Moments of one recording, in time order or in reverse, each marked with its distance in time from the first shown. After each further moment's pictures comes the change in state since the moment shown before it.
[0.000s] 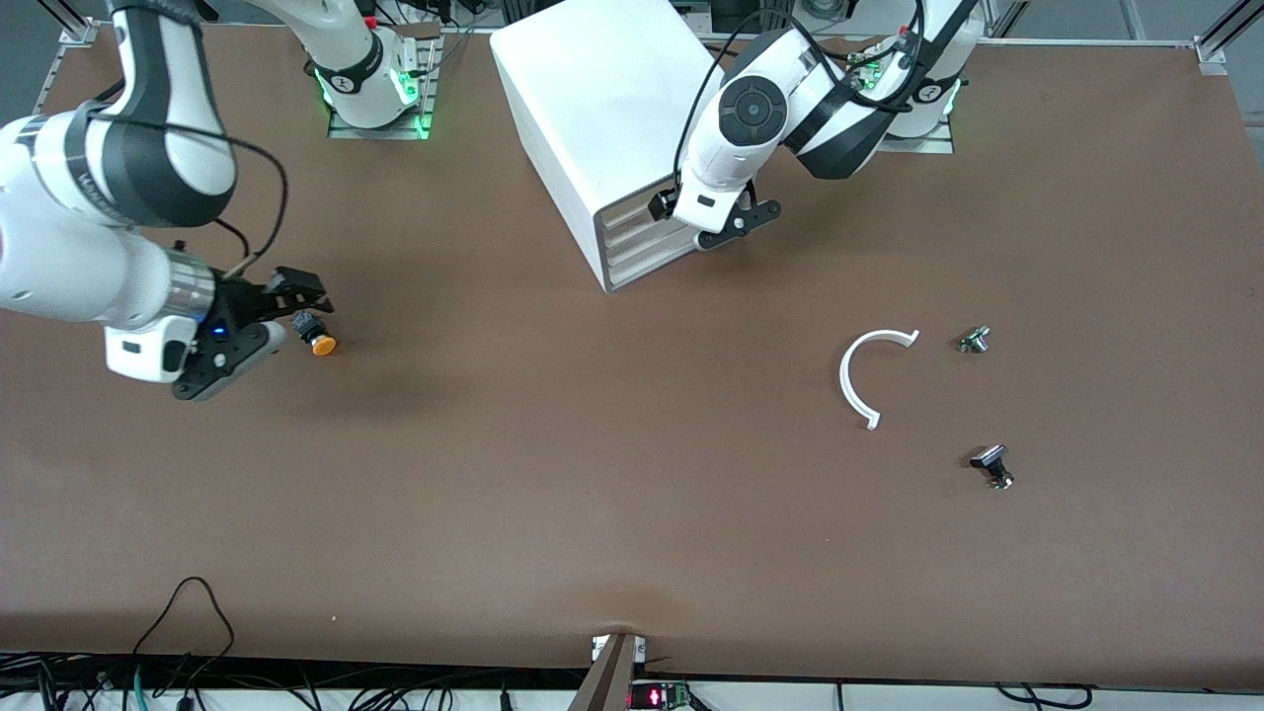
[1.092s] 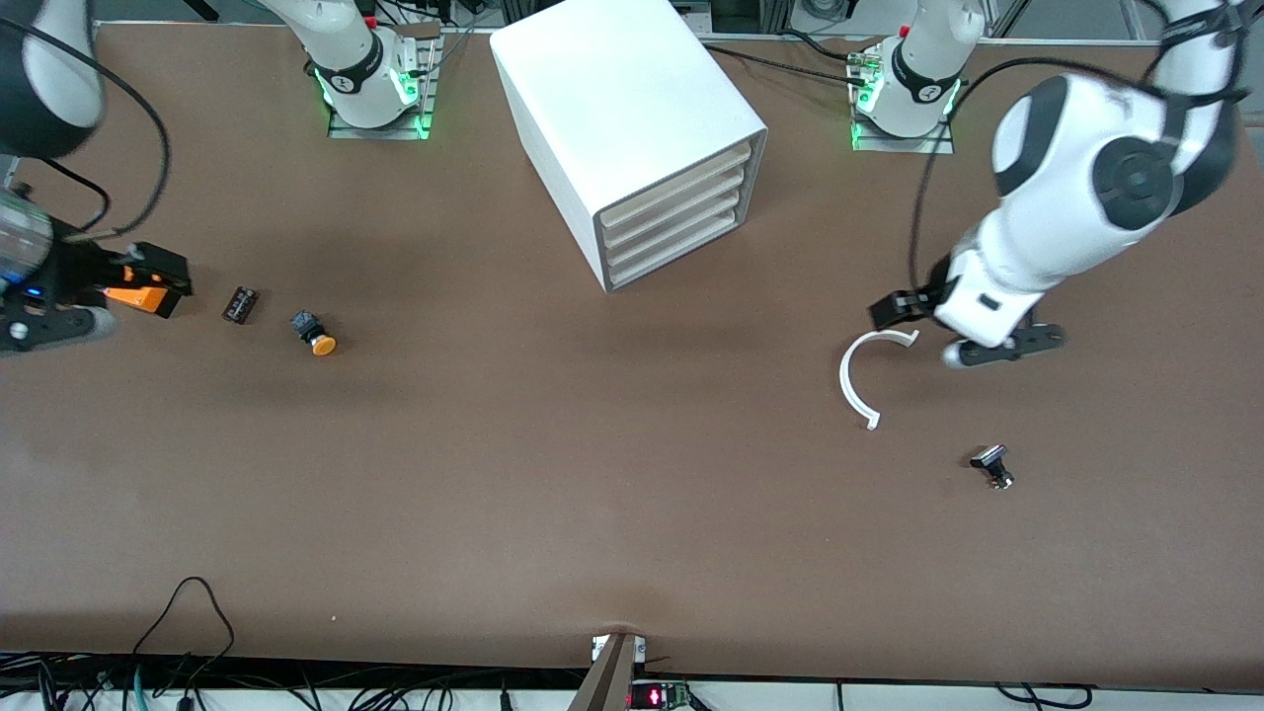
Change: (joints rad) left arm 0.142 -0.096 0.469 0.273 0.158 -0.243 0.825; right arm -0.357 -0.093 0.213 0.150 -0.320 -0.184 0.202
